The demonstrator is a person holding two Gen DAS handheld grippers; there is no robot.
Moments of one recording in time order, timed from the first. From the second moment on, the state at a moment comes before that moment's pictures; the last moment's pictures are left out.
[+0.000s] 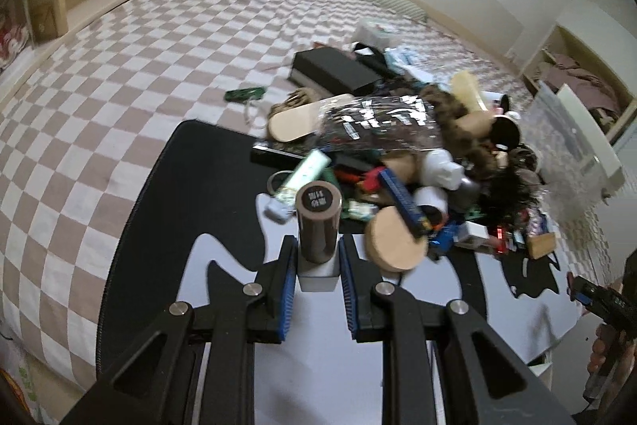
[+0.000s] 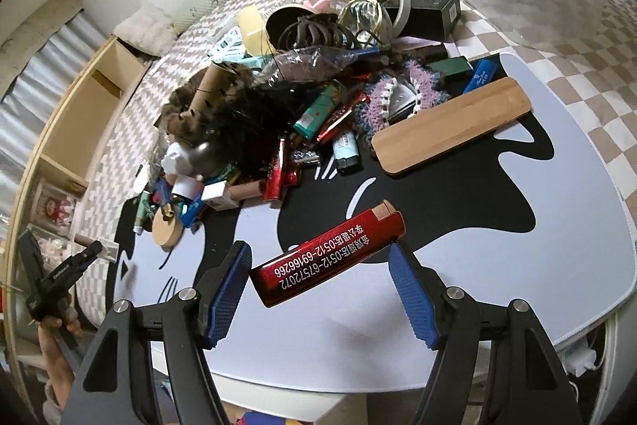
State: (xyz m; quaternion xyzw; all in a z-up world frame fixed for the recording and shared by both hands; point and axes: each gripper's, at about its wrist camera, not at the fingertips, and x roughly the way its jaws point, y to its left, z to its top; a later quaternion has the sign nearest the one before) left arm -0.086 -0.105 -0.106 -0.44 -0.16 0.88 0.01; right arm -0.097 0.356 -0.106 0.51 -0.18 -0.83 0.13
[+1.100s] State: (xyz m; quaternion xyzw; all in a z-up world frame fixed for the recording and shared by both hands) left arm -0.011 -0.008 -0.066 -0.41 -0.10 0.89 0.15; right arm -0.014 0.311 -0.063 0.48 -0.18 -0.82 0.27
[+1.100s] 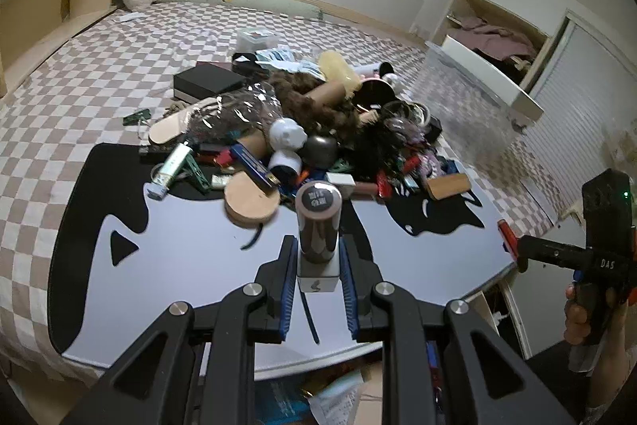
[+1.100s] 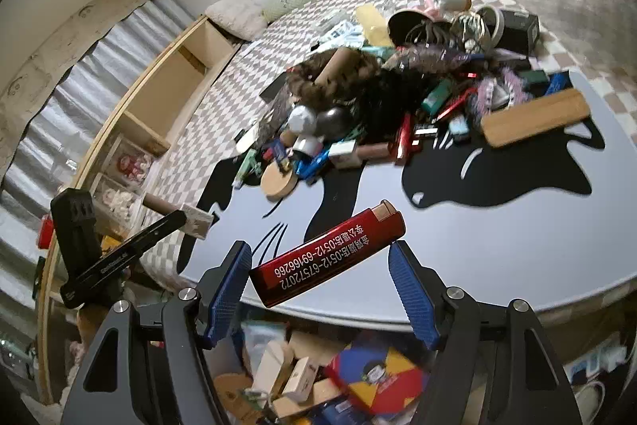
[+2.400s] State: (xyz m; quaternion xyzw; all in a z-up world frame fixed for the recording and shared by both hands) left arm 0.070 0.040 -0.117 -0.47 -0.04 0.86 0.20; right arm 0.055 0.255 -0.119 0.56 -0.14 -0.74 0.34
